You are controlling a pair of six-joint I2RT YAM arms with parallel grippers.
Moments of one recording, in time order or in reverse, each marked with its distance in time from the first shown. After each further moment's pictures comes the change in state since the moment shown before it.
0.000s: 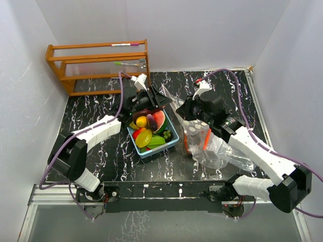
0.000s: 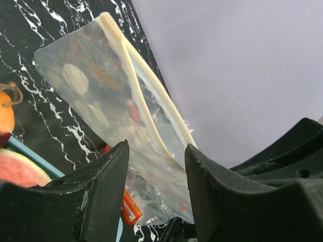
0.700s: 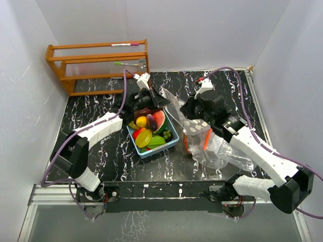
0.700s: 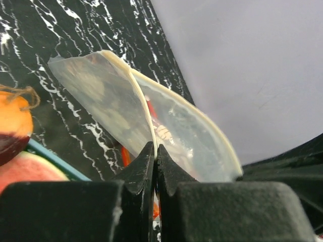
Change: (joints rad) left arm 0.000 0.051 0.048 -0.053 0.009 0.074; right arm 0.011 -0.010 0.027 -0.056 0.074 -0.023
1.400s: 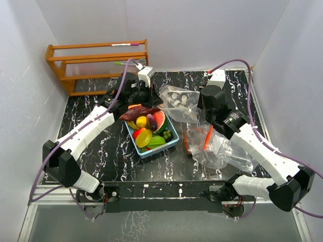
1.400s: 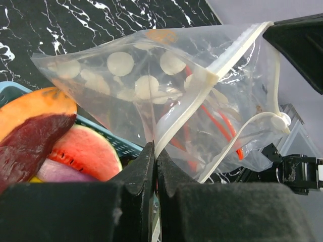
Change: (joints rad) left arm -0.006 -0.120 0.291 -0.647 -0.030 0.491; right arm 0.006 0.026 0.109 -0.068 0.615 -0.158
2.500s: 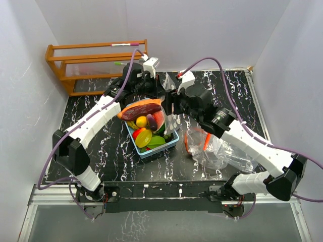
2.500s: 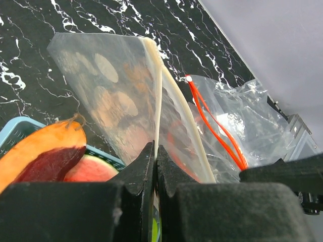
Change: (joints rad) left arm 0.000 0.151 0.200 -0.047 0.001 0.039; right arm 0.180 0.095 0.126 0.044 -0.475 -0.042
